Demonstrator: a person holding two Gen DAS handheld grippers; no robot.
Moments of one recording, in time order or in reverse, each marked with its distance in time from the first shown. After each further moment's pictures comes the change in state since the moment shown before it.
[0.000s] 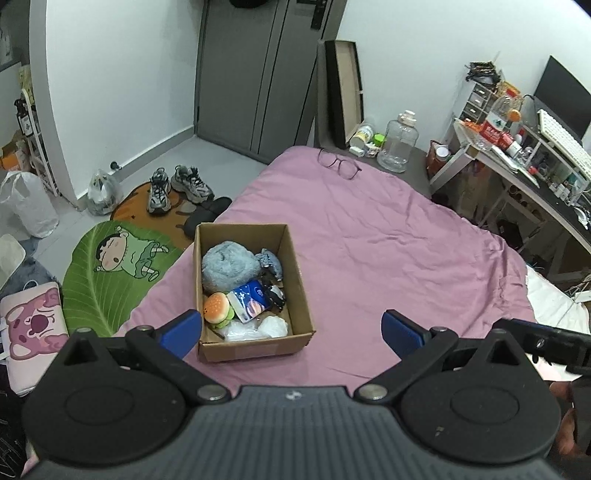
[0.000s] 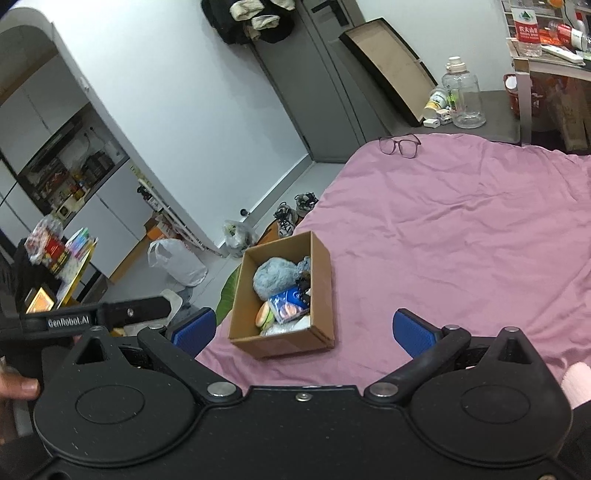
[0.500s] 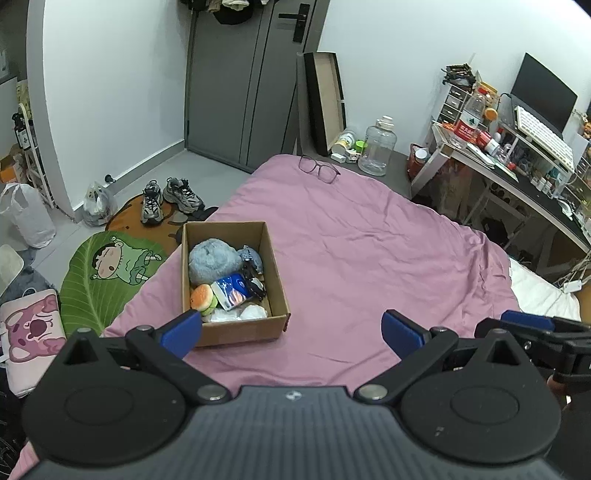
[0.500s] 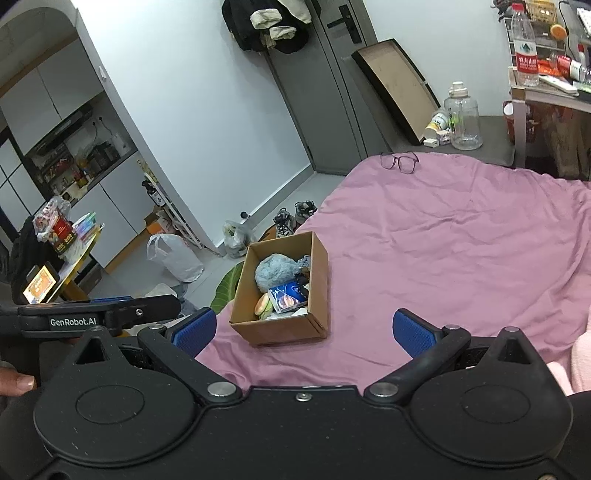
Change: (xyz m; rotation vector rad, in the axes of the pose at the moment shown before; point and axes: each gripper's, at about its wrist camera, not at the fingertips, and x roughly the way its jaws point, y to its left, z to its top) left arm -0.037 -0.029 -0.033 0.033 -0.047 -0.012; right arm -0.043 0.016 -0.020 -0.072 -0.039 -0.031
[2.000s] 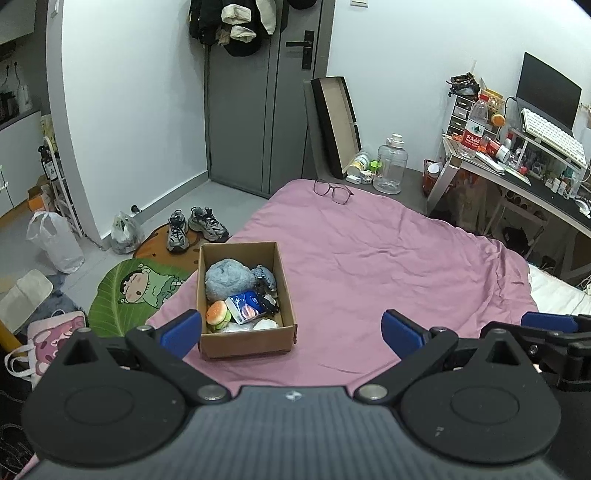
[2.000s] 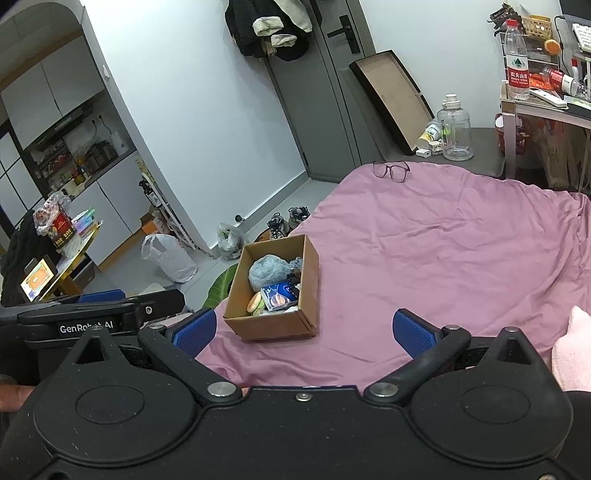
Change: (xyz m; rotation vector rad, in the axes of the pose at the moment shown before) left arm -0.021 -0.037 -0.019 0.031 -0.094 0.109; right arm -0.022 0.002 -0.010 -0.026 -0.023 -0.025
